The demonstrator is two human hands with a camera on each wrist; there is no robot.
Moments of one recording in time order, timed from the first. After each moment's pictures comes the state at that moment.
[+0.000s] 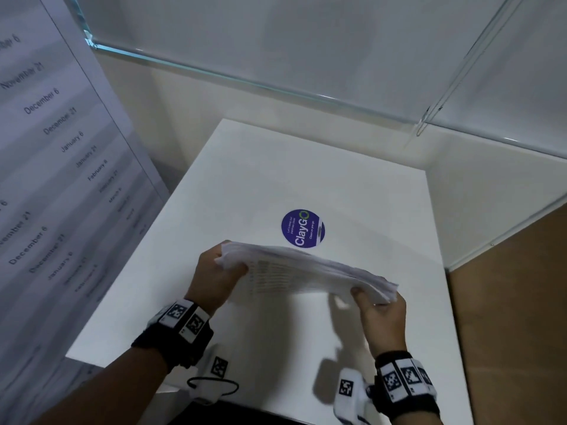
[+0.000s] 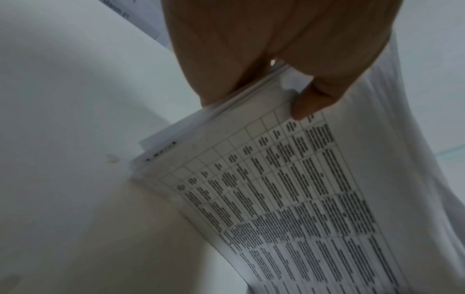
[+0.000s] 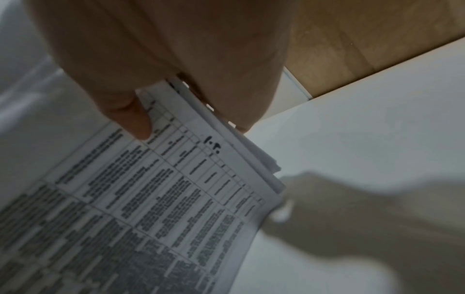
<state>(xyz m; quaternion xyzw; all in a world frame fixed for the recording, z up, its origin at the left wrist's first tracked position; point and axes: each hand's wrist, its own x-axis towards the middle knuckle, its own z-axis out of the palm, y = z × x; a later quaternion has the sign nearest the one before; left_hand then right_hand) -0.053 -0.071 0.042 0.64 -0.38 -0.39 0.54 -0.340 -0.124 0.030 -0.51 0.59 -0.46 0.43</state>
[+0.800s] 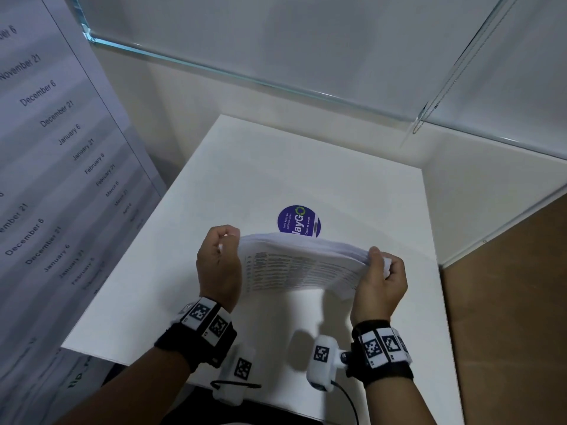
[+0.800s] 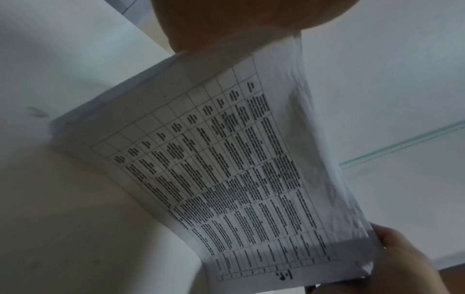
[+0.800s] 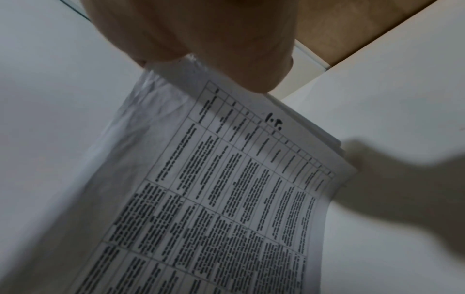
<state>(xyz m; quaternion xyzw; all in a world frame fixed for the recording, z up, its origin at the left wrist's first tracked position) -0.097 -0.083 0.061 0.69 -0.23 -0.26 0.64 -0.308 -0.146 0.052 -0.37 0.60 -0.61 0.37</state>
